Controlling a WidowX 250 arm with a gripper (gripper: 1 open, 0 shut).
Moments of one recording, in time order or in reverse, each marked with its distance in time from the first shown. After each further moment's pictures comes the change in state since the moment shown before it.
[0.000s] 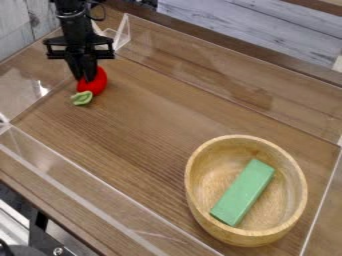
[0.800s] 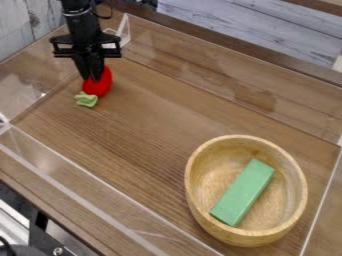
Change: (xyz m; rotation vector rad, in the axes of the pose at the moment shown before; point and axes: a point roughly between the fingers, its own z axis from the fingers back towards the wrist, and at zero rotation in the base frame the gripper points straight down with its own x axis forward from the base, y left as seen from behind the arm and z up) arm -0.012 -0.013 0.012 -0.022 0.004 -0.038
